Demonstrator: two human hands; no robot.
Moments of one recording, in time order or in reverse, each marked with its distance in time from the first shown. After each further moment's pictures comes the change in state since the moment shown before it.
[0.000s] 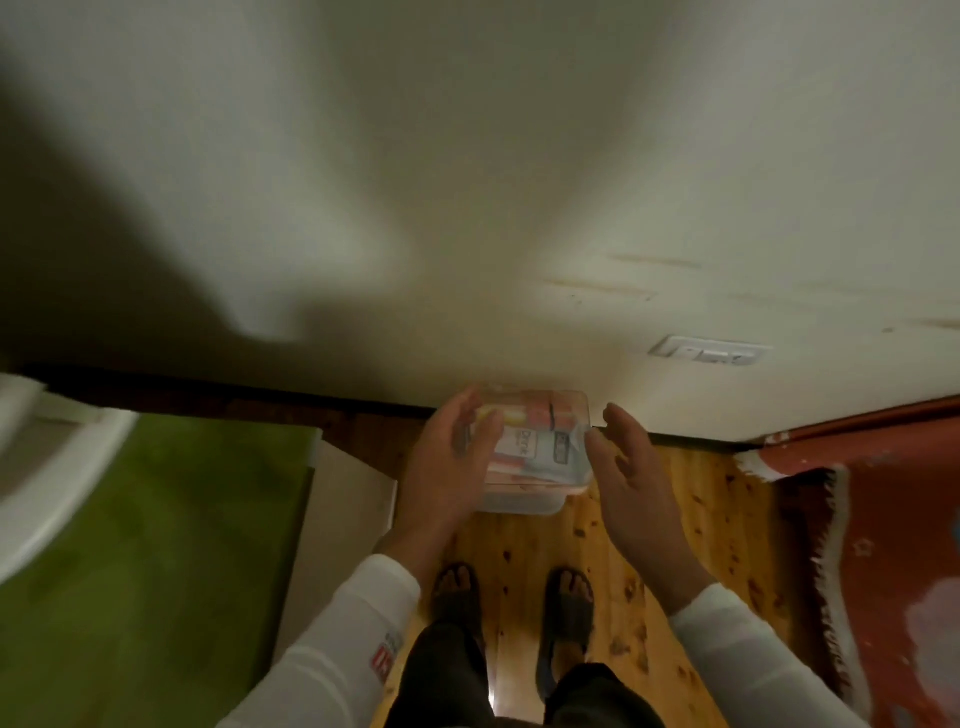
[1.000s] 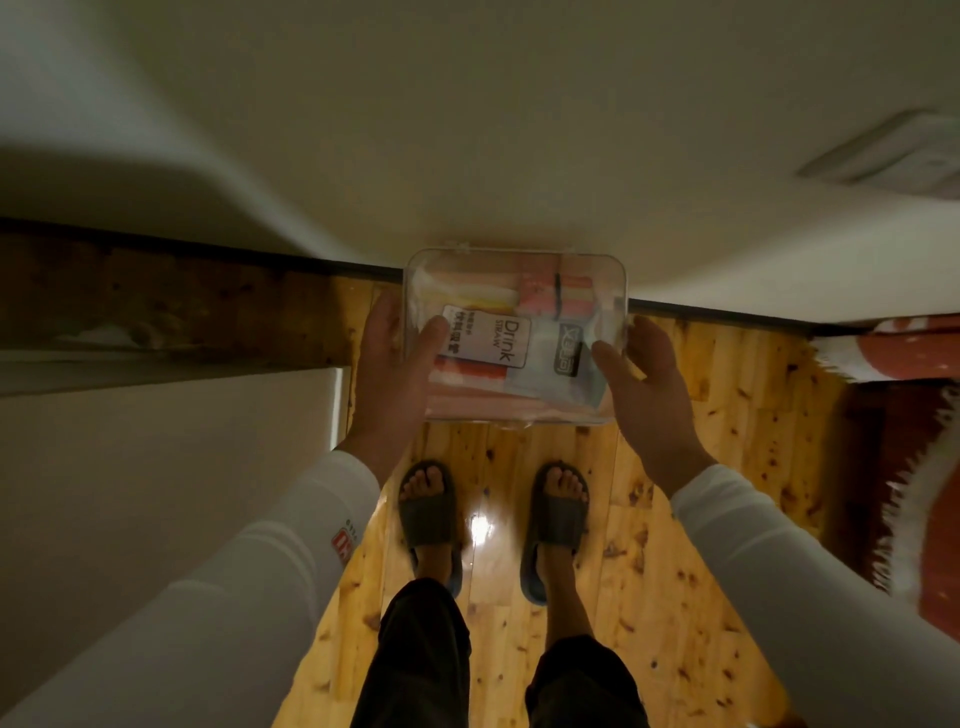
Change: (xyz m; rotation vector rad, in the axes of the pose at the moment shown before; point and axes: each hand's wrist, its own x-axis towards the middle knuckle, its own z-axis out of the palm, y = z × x) left_hand 0.149 -0.209 0.110 -0.224 0.139 -0.280; right_hand 0.177 0.256 0.043 0.146 -0.032 0.237
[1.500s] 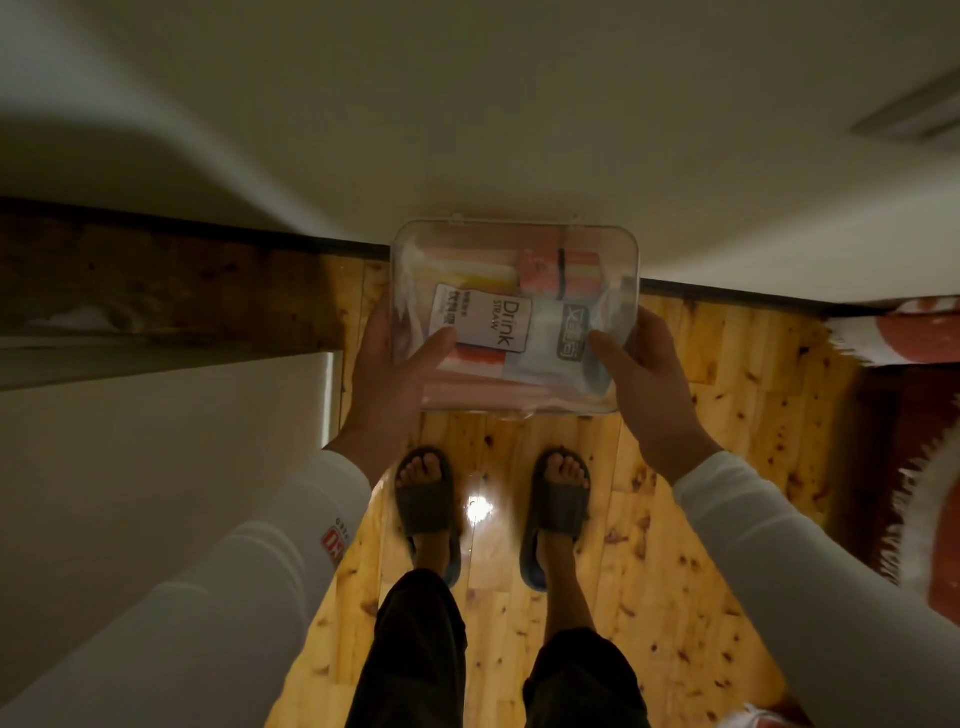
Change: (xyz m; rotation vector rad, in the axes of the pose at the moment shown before) left_hand 0.012 -0.032 0.001 -0.055 -0.087 -0.030; right_hand 0.017 0.026 0.002 0.136 -0.088 0.062
